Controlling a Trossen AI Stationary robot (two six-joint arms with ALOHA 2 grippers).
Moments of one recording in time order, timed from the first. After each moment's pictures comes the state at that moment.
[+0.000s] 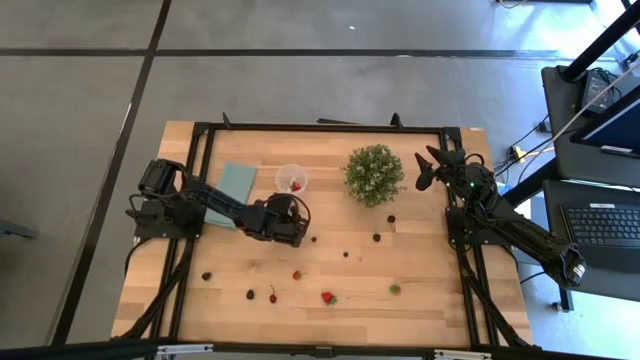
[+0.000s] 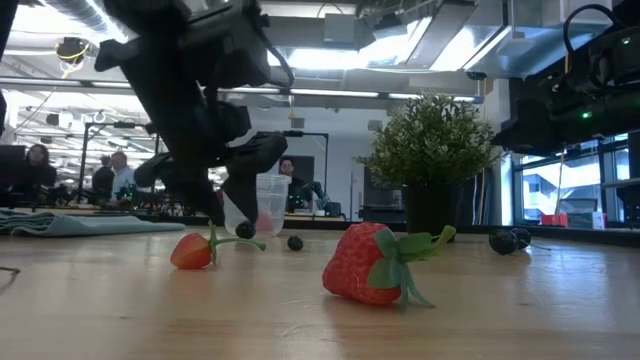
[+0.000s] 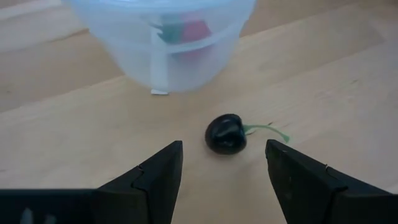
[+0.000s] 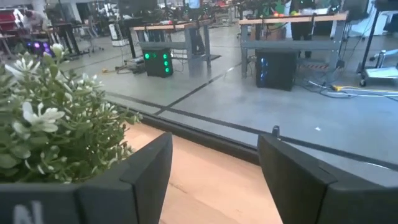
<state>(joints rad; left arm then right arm) -0.20 1.76 0.88 -0.40 -0.69 -1.33 -0.72 0.14 0.01 0.05 0.19 0.13</state>
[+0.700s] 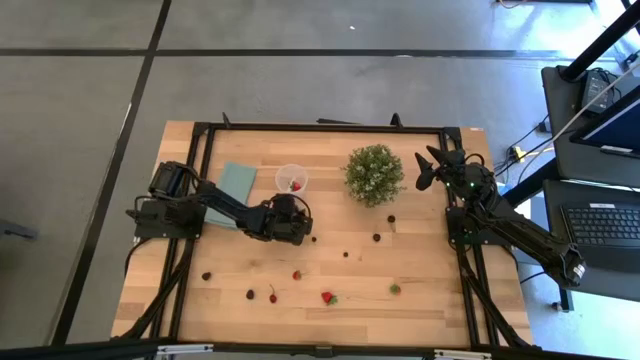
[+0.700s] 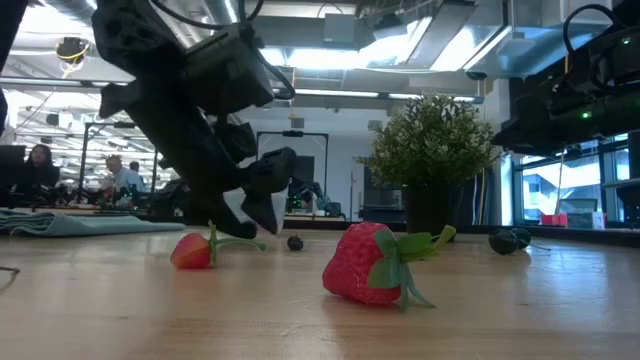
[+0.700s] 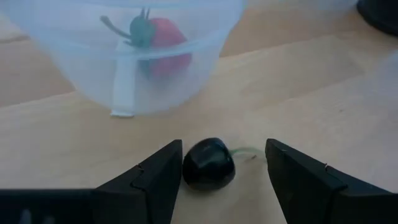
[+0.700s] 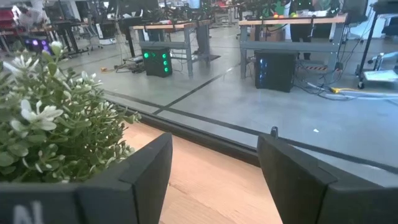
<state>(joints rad) -0.17 1.86 0.80 -0.05 -0.76 -1.27 -0.72 0.14 0.01 0.05 0.19 0.11</state>
